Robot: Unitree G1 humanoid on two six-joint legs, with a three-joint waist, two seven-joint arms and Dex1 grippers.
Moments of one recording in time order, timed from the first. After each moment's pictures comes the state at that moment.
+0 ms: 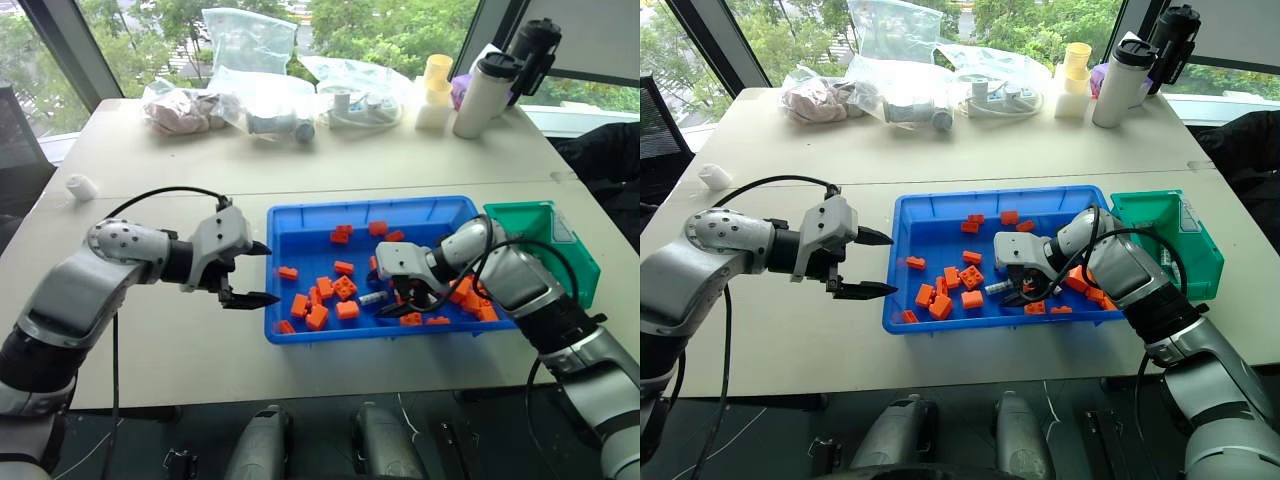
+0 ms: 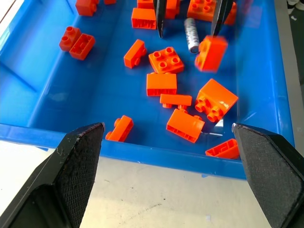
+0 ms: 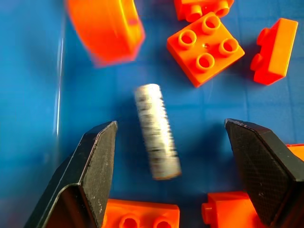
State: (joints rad) left arm -0.51 0.92 -0.15 -0.36 -0.43 0.72 -1.12; right arm -0.69 -0.74 0.46 0.08 -0.02 0.36 1.36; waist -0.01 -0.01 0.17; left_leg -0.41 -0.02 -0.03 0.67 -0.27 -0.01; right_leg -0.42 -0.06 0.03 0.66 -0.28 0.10
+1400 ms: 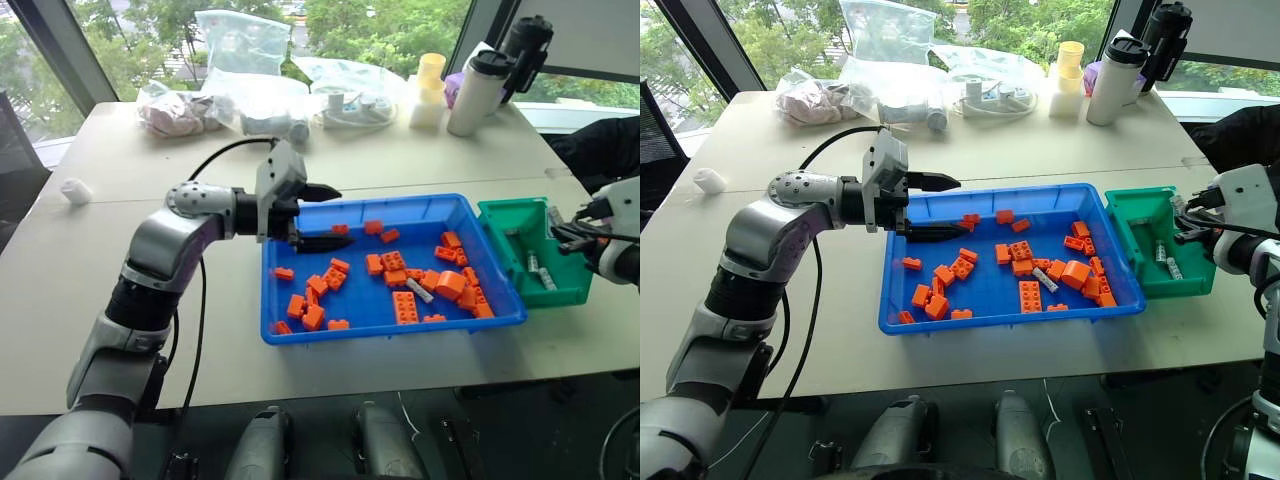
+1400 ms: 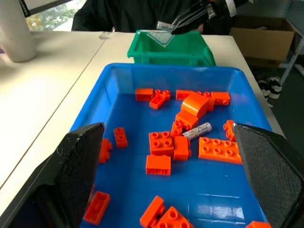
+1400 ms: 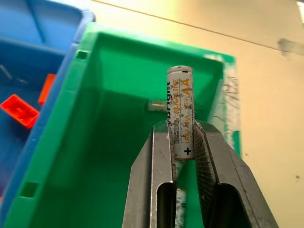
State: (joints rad) left arm -0.80 0.51 -0.18 -0.05 -0.44 0.59 -1.06; right arm -0.30 -0.85 -0.49 -0.14 0.15 0.96 0.66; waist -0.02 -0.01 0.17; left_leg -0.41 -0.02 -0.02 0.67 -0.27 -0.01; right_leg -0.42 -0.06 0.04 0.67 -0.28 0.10
